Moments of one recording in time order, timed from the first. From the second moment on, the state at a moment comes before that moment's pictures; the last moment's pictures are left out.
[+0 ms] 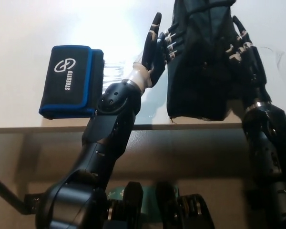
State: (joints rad) left_arm -1.04 -0.07 0.09 1.02 -0.24 -0.12 -0.23; right_arm -0.73 -0.06 -0.16 0.56 0.49 -0.14 0.24
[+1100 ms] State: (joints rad) left_arm -0.90 0.03 0.07 0.74 -0.18 -0.12 -0.20; right_arm -0.92 0.05 -0.14 0.87 0.45 -0.26 0.28
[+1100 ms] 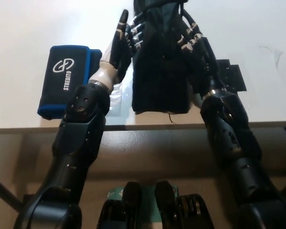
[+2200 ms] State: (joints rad) left_arm -0.72 0.10 0.14 0.43 -0.20 -0.10 -0.17; right_arm -1.00 0.16 -0.13 1.02 0.40 -0.30 0.31
